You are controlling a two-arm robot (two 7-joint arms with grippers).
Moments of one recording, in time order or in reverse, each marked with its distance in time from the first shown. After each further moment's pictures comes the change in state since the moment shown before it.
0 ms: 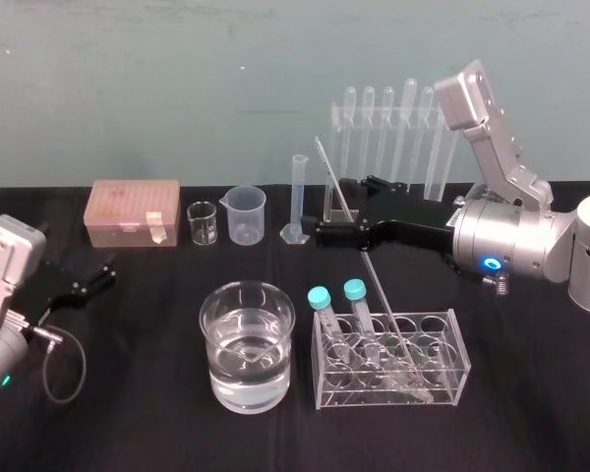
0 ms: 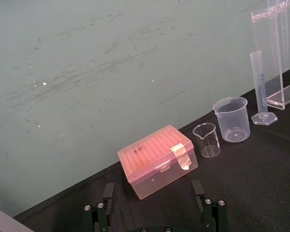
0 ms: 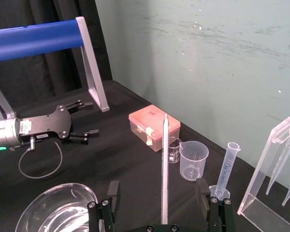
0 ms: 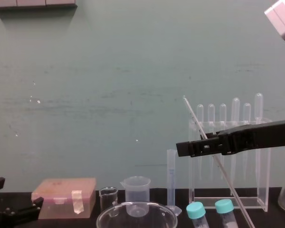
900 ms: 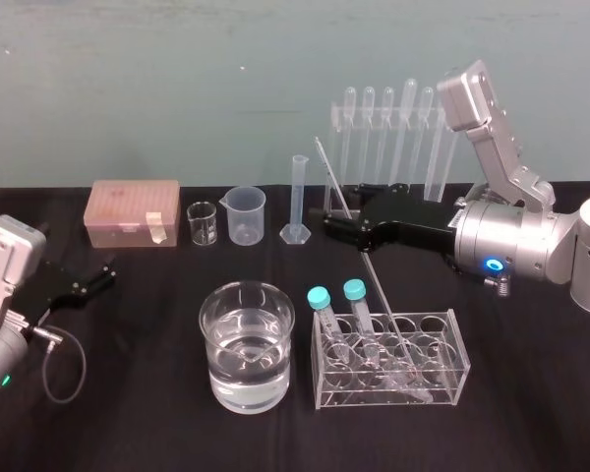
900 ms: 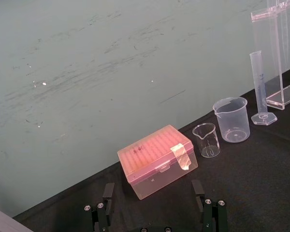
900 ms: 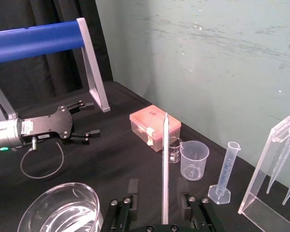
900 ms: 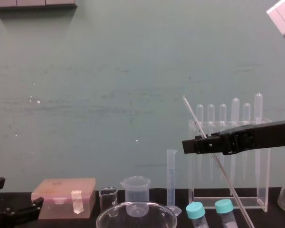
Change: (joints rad) left arm 0.000 0.000 0.000 0.000 0.000 0.000 0.000; right arm -0.006 0.003 0.005 -0.004 0.005 0.000 0.003
